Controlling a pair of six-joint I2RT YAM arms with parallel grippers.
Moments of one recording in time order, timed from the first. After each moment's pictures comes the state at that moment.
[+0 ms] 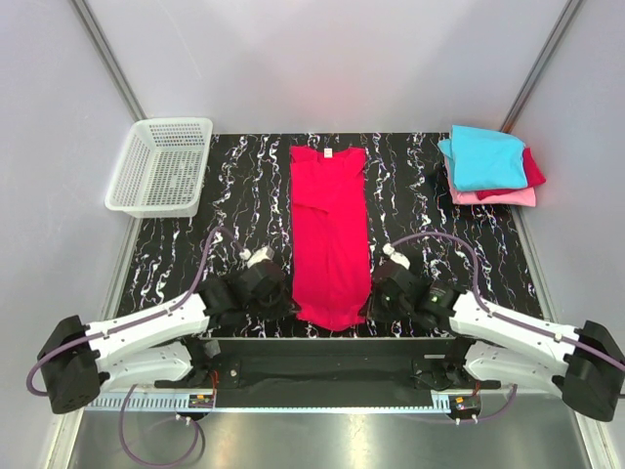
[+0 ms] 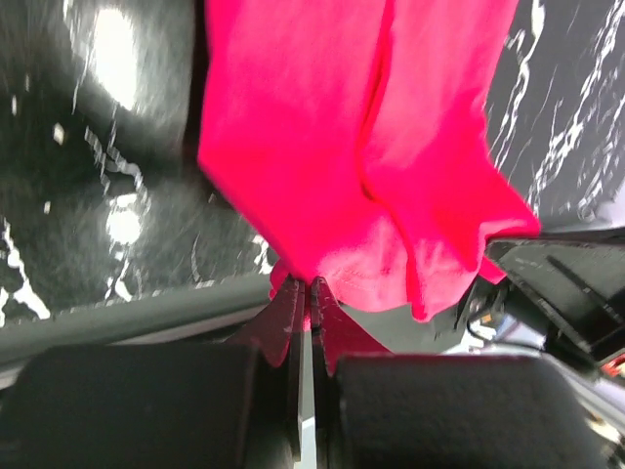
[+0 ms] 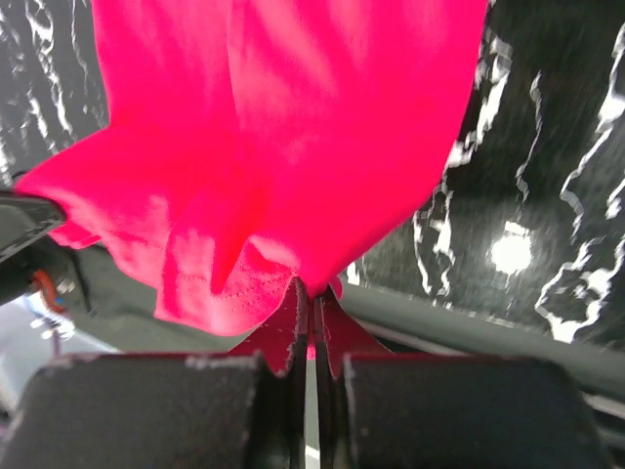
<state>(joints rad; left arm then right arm) -0.97 0.99 0.57 -0.47 -0.07 -1.25 0.95 0.97 0.56 -0.50 0.06 1.03</state>
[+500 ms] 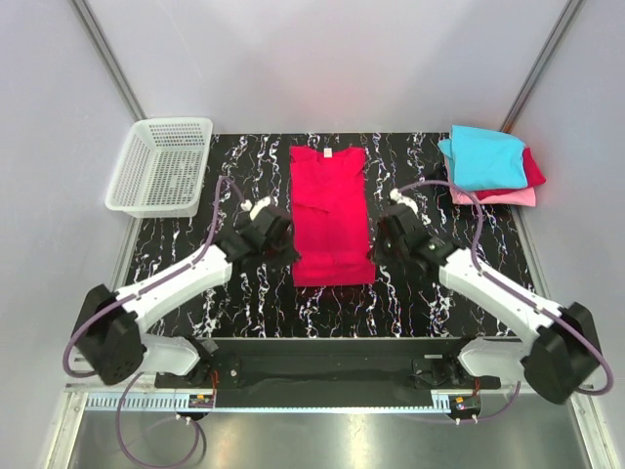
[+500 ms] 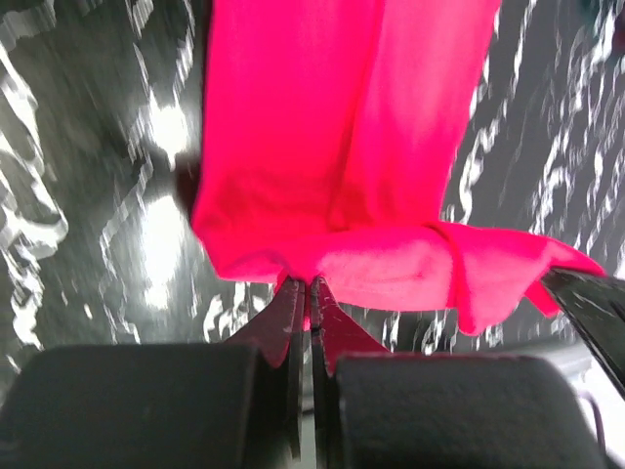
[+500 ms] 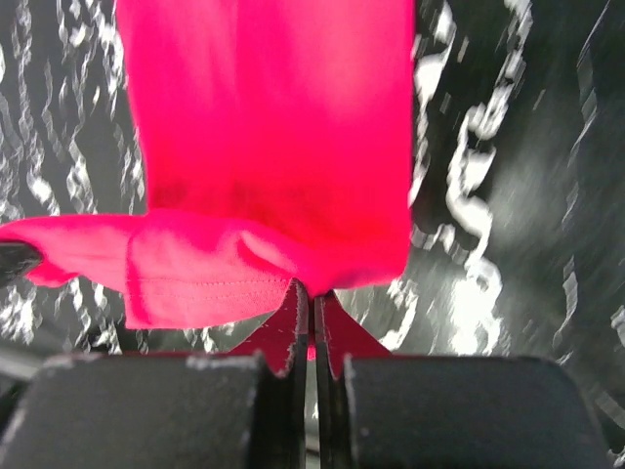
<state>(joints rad) -0.75 1.29 0.93 -0.54 -0.14 -1.06 0.66 1.19 0.87 -0.52 0.13 0.74</state>
